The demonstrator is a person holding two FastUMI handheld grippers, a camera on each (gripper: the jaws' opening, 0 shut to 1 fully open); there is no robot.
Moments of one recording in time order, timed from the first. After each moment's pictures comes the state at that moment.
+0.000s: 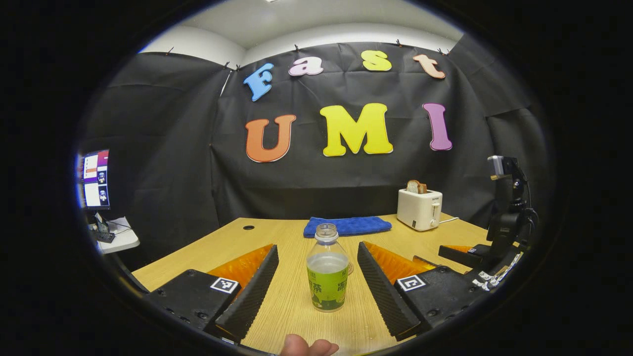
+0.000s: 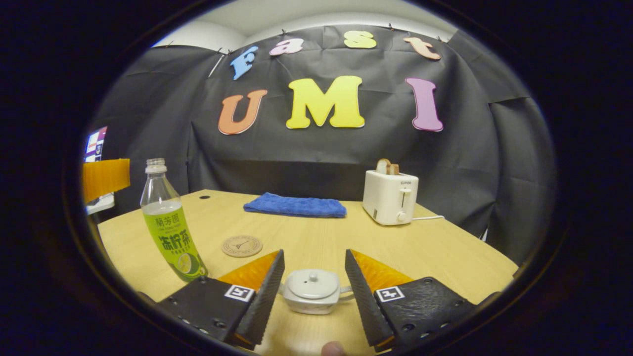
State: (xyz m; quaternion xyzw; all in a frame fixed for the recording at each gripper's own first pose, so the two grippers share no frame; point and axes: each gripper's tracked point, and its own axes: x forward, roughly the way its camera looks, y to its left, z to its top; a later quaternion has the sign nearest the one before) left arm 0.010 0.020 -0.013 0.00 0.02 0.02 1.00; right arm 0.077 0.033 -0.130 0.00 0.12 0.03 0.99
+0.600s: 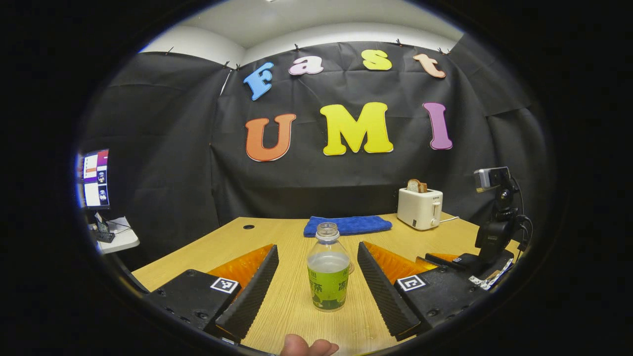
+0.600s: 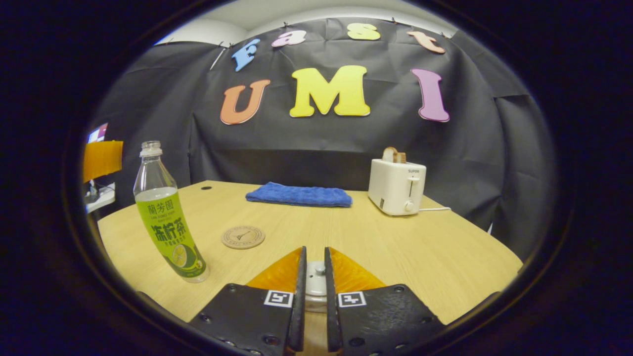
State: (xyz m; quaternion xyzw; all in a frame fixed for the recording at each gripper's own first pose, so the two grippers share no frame) left arm 0.011 0.022 -0.015 0.00 0.02 0.02 1.00; right arm 0.092 0.035 -0.151 0.00 0.15 0.04 0.99
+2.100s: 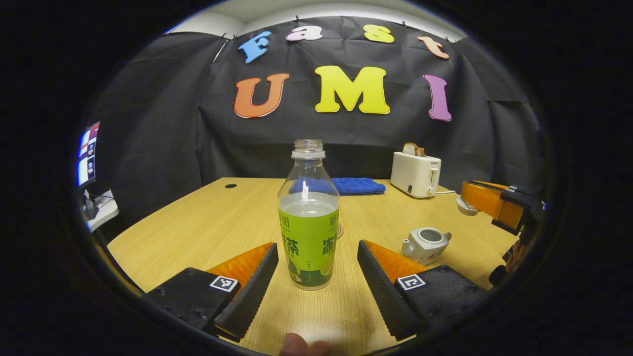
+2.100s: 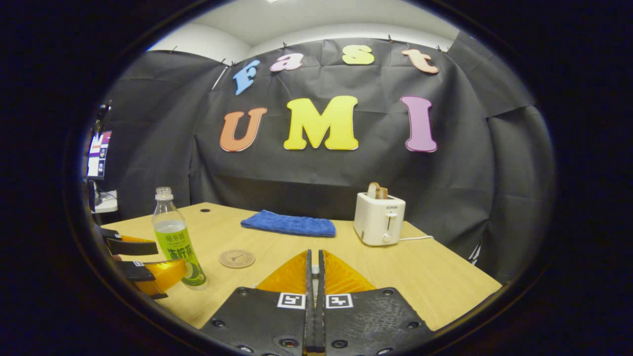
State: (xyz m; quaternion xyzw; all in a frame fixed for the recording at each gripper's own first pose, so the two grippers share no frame) left arm 0.038 -0.002 -0.117 -0.04 0.12 0.00 0.99; right arm 0.058 -0.006 -0.079 -0.01 0.07 0.04 1.00
